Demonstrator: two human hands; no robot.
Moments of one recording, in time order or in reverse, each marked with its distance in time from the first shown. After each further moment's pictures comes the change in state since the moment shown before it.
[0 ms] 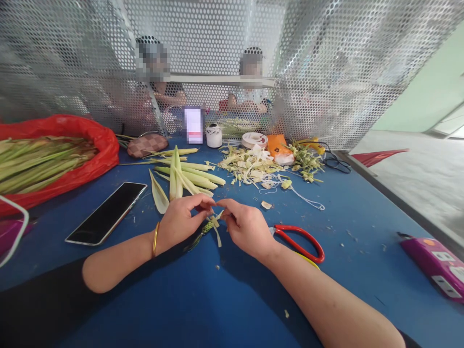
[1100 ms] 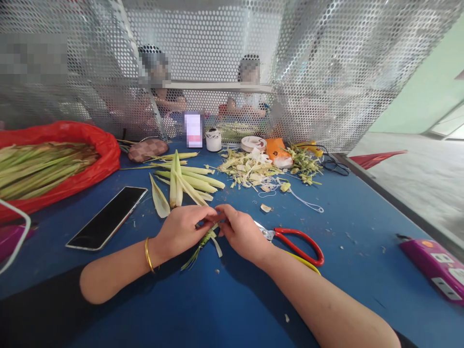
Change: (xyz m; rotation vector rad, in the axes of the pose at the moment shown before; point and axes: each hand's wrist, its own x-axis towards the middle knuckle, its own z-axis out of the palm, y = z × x) left_hand -0.007 0.006 -0.002 0.252 -0.160 0.083; right_hand 0.004 -0.003 0.006 0.084 -0.154 0.058
